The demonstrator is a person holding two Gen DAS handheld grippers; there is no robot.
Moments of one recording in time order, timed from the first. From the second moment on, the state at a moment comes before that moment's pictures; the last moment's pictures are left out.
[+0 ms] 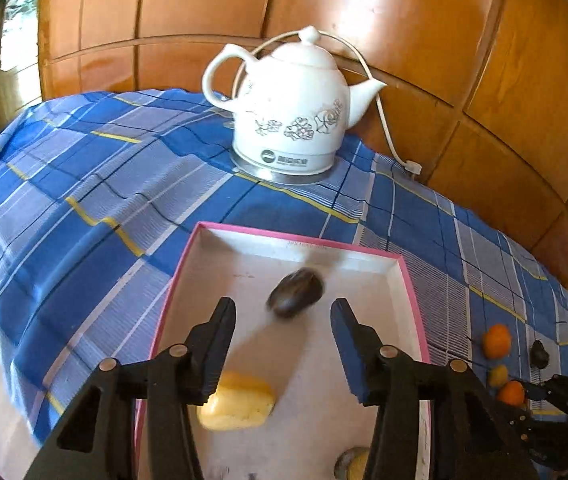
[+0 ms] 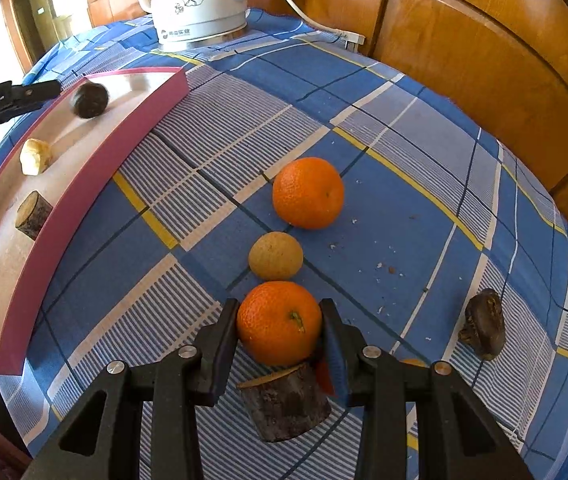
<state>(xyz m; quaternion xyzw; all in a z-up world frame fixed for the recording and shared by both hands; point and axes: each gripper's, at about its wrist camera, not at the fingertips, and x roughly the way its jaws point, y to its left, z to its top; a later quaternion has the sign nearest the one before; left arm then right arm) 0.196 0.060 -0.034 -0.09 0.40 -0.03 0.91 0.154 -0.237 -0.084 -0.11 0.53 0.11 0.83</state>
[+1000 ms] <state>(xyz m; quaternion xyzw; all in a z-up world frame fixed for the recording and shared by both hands) 0.081 0.043 -0.007 -0.06 0.36 -0.02 0.93 0.129 -0.209 -0.032 -0.07 0.46 0.13 0.88</state>
